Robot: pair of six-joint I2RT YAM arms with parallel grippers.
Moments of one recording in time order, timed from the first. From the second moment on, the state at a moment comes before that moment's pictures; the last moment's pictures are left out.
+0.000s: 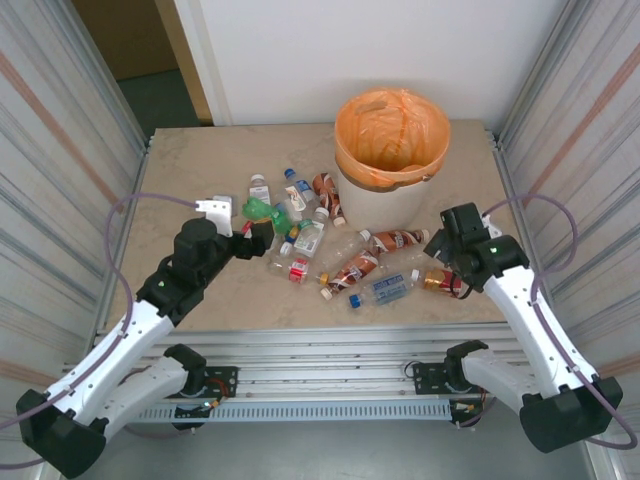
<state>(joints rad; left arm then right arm) -0.54 0.82 0.72 -0.24 -0.16 -0.29 0.29 0.98 0.97 -1.14 0.32 0.94</state>
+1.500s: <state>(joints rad) -0.53 0.89 0.70 -0.21 -0.10 -0.36 0.33 1.11 0.59 -0.73 0.34 1.54</state>
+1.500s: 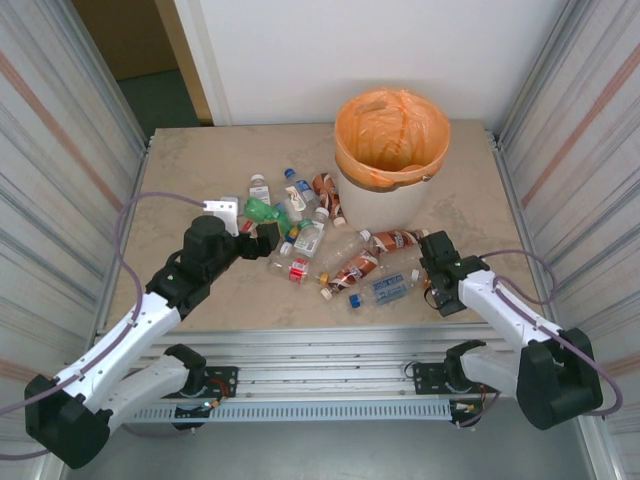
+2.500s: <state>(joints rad) -0.53 0.92 0.70 -0.21 -0.09 -0.37 0.16 1.30 0.61 -0.57 0.40 1.40</state>
